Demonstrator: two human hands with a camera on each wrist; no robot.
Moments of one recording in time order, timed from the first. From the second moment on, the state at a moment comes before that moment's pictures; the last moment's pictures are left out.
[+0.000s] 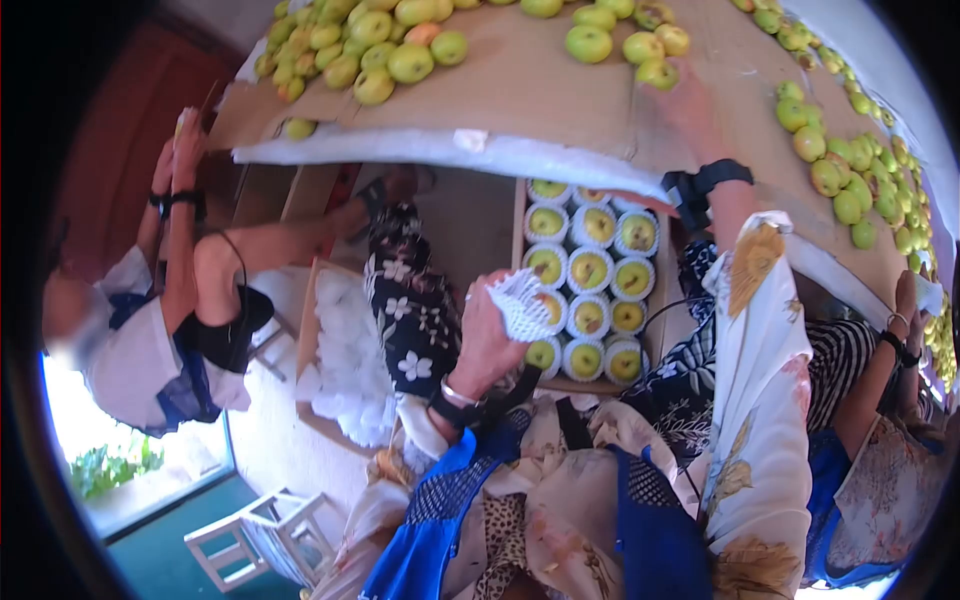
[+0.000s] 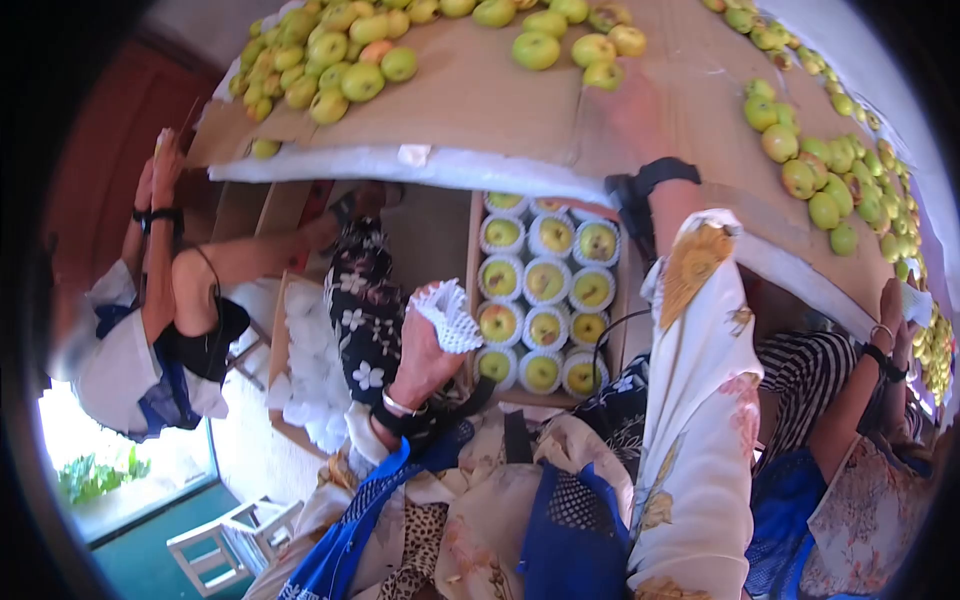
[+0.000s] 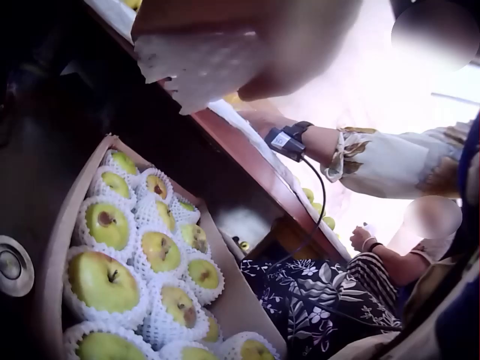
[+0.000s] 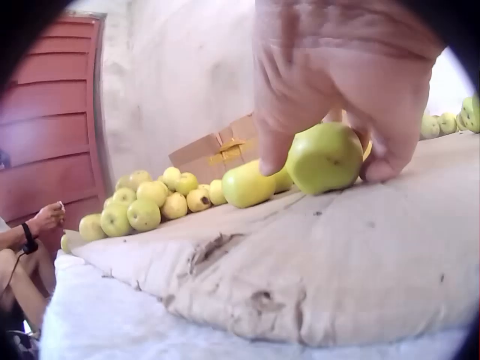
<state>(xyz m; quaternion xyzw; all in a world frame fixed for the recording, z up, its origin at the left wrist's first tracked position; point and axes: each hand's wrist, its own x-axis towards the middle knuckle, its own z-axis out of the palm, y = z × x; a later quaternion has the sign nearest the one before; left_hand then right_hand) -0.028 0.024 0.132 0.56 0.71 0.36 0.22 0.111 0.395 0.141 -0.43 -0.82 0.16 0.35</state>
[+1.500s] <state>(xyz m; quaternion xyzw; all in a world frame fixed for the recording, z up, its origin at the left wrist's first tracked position) 0.024 0.011 0.142 0.29 0.57 0.49 0.59 0.199 0.058 0.134 -0.32 -0.53 0.70 0.36</state>
